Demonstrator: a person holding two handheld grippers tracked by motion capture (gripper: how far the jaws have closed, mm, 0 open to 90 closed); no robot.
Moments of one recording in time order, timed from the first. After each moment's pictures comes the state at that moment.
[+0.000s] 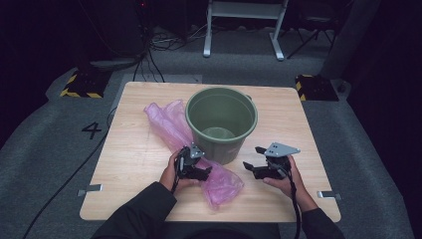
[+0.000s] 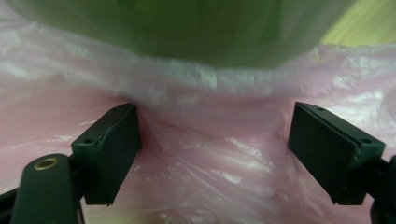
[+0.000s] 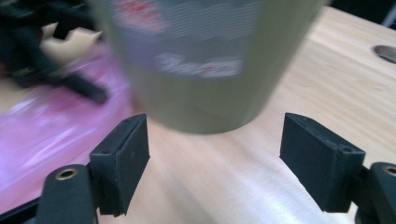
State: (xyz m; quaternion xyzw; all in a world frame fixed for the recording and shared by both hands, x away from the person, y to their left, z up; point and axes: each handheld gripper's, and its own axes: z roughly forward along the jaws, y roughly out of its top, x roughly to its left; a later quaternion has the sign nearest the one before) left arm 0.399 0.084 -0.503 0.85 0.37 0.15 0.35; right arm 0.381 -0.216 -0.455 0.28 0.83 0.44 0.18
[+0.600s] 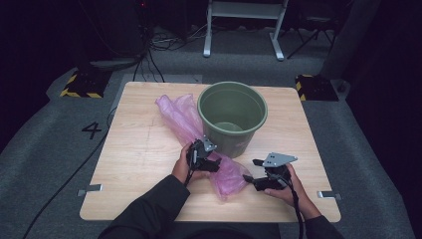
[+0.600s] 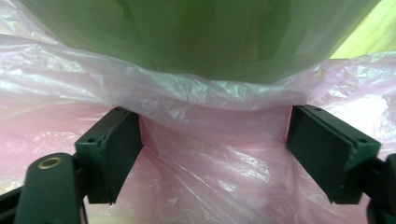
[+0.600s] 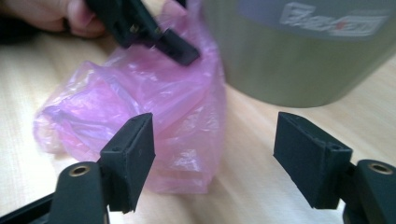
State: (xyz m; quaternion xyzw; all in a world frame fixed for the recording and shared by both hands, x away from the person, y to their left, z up) left arm 0.418 0.053 -0.495 0.84 0.36 0.19 0.36; right arm 0.361 -0.215 -0.468 0.26 0.86 0.42 0.14
